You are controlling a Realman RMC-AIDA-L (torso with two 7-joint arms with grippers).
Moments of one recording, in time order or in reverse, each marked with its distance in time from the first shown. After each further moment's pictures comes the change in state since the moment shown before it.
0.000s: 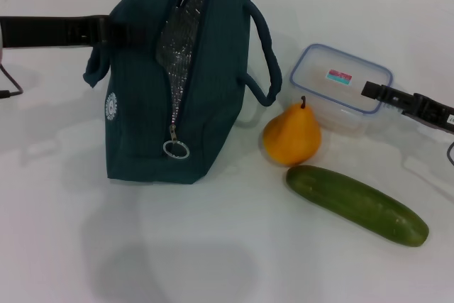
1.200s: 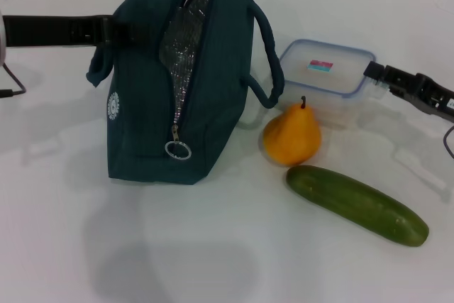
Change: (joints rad) left arm -0.006 0.000 0.007 0.000 0.000 0.002 0.000; right arm 0.006 0.014 0.002 0.018 0.104 -0.047 0.007
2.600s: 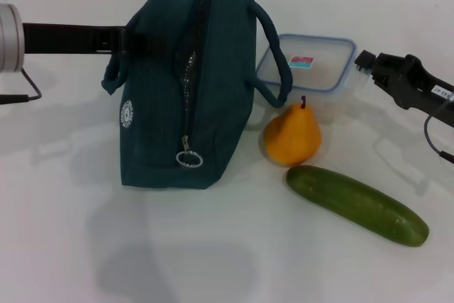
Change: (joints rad) left arm -0.021 0.000 0.030 -0.051 -0.005 -0.002 0.054; right arm 0.073 0.015 -0.001 0.140 0.127 -0.006 0.121
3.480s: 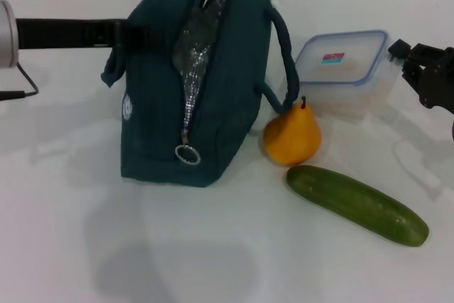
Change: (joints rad) left arm 0.004 0.001 -0.022 -0.006 -0.030 0.000 0.013; right arm -0.059 -0.008 0.002 0.027 0.133 -0.078 0.068
